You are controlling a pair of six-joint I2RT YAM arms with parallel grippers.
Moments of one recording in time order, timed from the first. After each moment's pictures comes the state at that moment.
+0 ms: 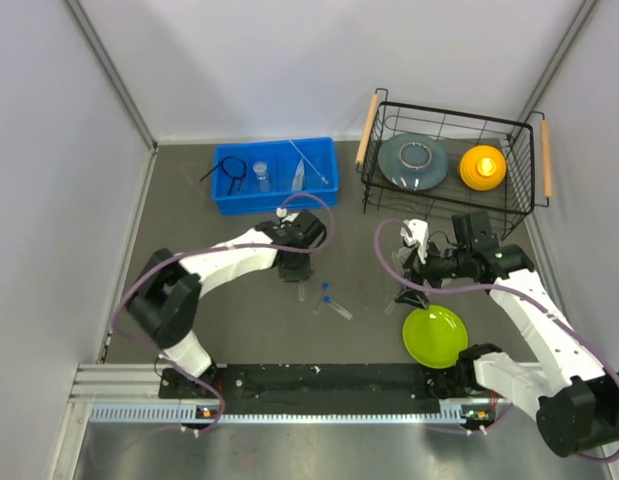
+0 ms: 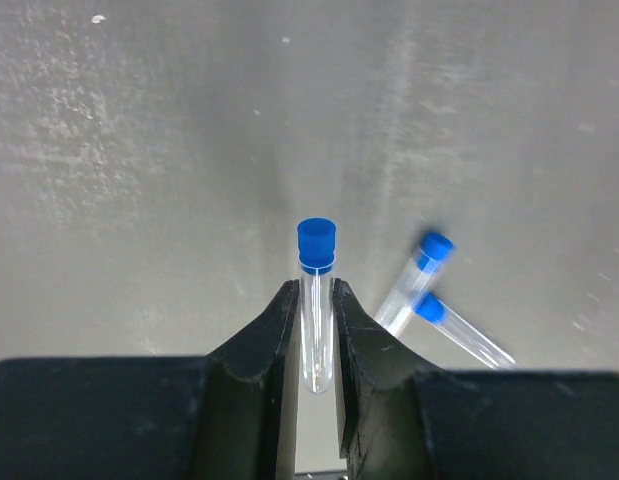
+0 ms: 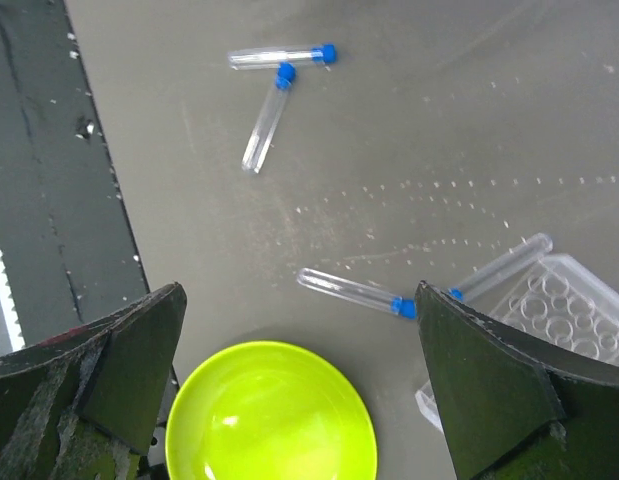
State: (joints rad) left arm -0.76 1.70 1.14 -0.71 -0.20 -0.81; right arm 0.25 0.98 0.81 -0.81 -0.78 -0.66
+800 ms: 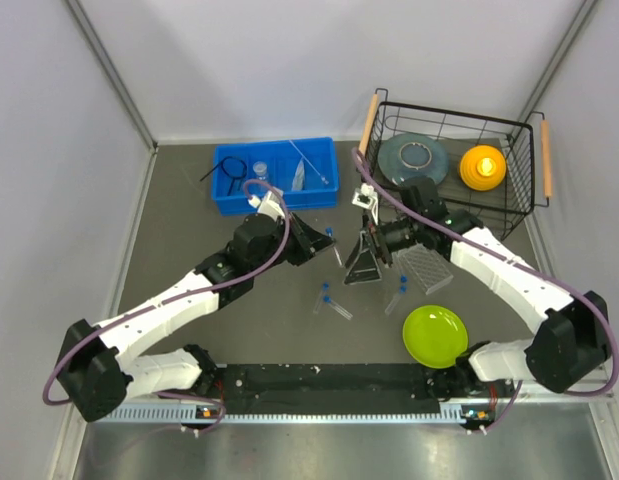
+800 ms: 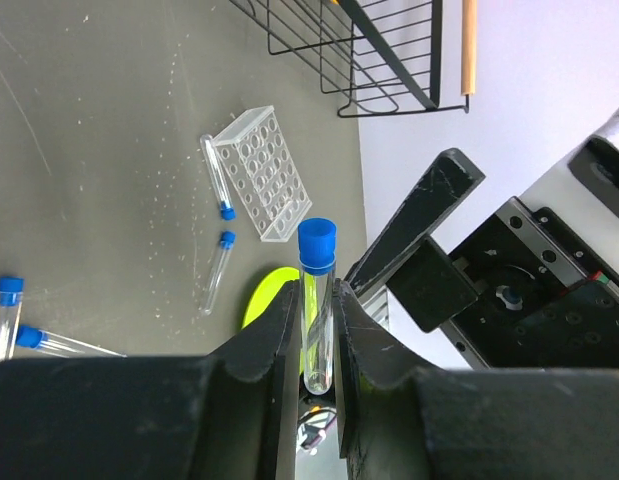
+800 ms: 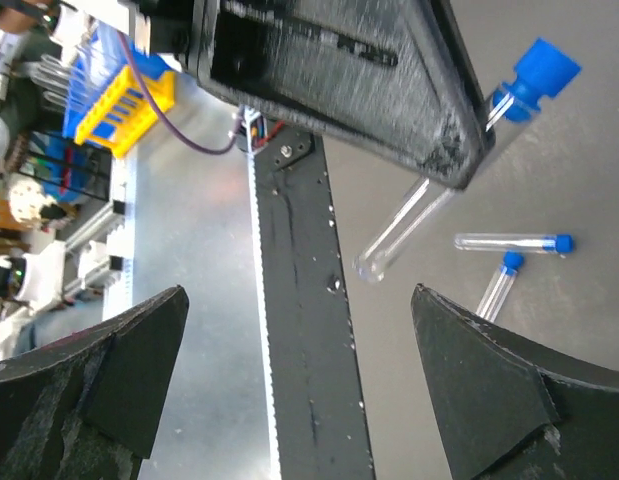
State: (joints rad) left arm -0.75 1.13 0.80 0.03 0.09 -1.13; right arm 0.52 1.31 1.07 -0.56 -1.06 -0.02
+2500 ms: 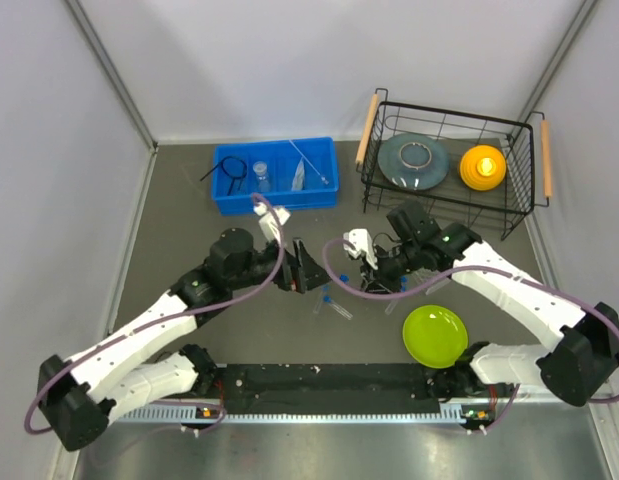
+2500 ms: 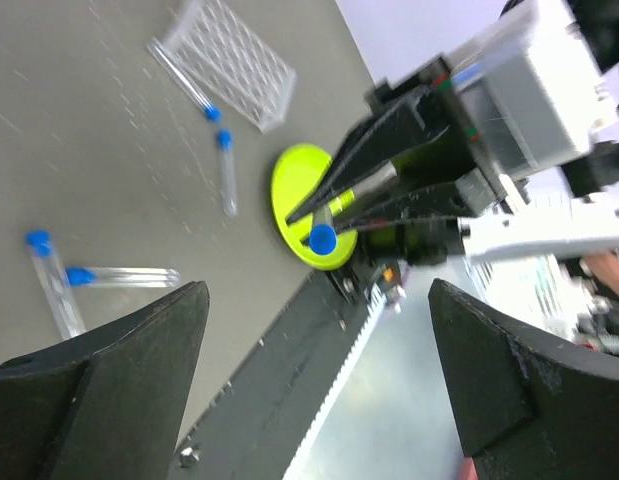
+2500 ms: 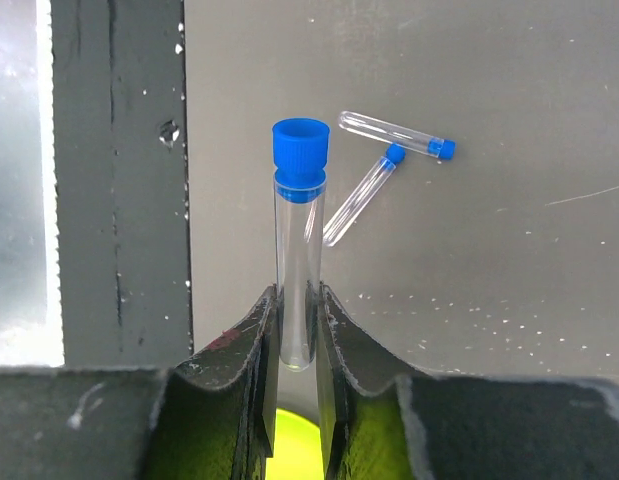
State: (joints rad) left arm -0.75 0.87 0.74 -0.13 0.33 -0.76; right arm 0.66 1.23 1.02 -0.79 -0.70 -0.60
